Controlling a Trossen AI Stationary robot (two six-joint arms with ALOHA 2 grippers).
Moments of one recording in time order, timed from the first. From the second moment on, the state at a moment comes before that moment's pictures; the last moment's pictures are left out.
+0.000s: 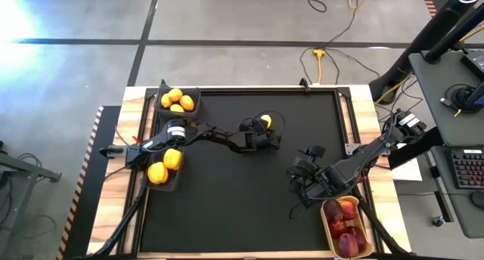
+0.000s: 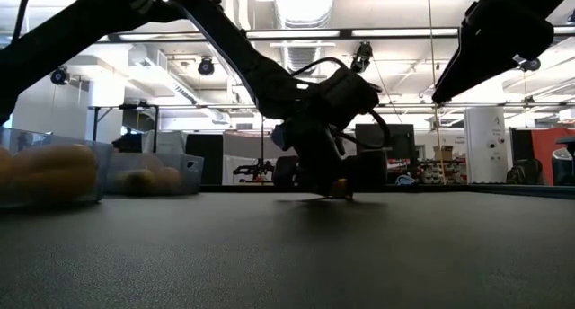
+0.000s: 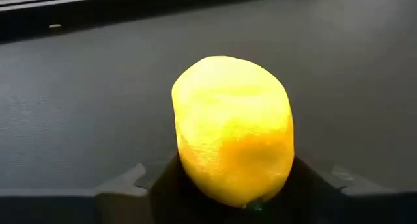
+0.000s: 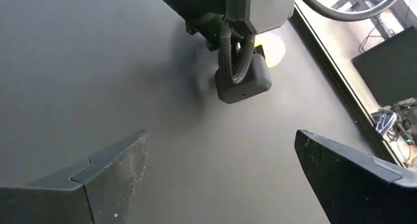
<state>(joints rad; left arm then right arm) 0.10 2.42 1.61 0.02 -0.85 -0.74 0.55 1.48 1.00 -0.95 0.83 0.85</state>
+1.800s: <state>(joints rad) 0.86 1.10 0.98 -1.19 -0.22 -0.32 0.44 1.48 0.93 -0.93 0.92 0.72</state>
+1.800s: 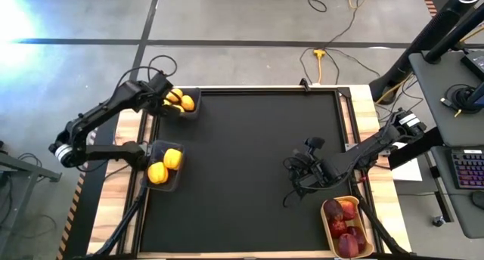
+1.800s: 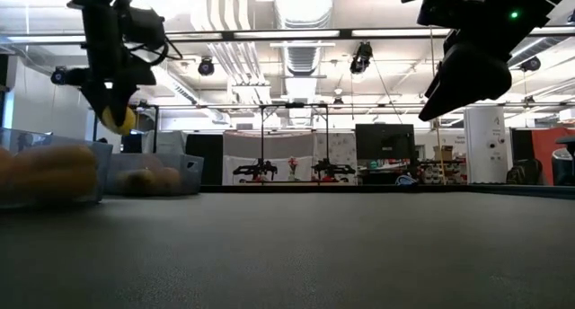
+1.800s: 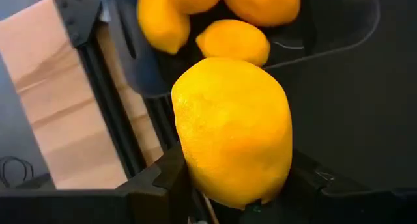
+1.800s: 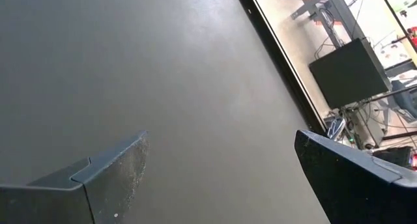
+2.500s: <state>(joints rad) 0.86 1.54 1.03 -0.80 -0.18 -0.33 0.44 1.48 0.93 -0.92 0.91 0.72</state>
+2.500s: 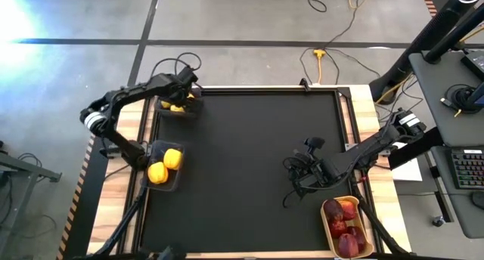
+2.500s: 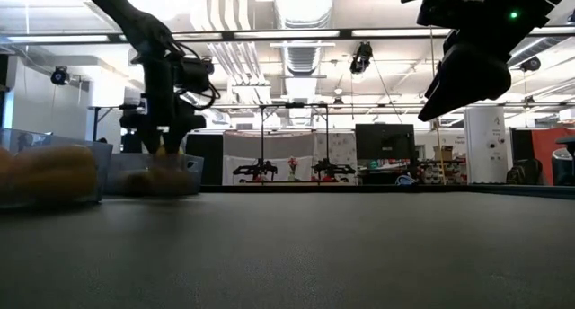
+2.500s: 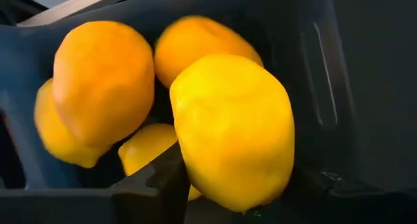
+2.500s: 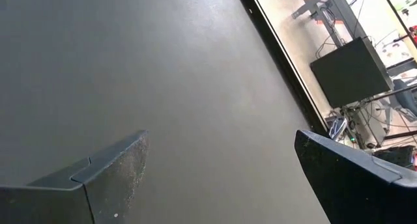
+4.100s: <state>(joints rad) 0.44 0.61 0.32 0.00 0.49 -0.06 0.21 1.33 0.75 0.28 0.24 -0.16</state>
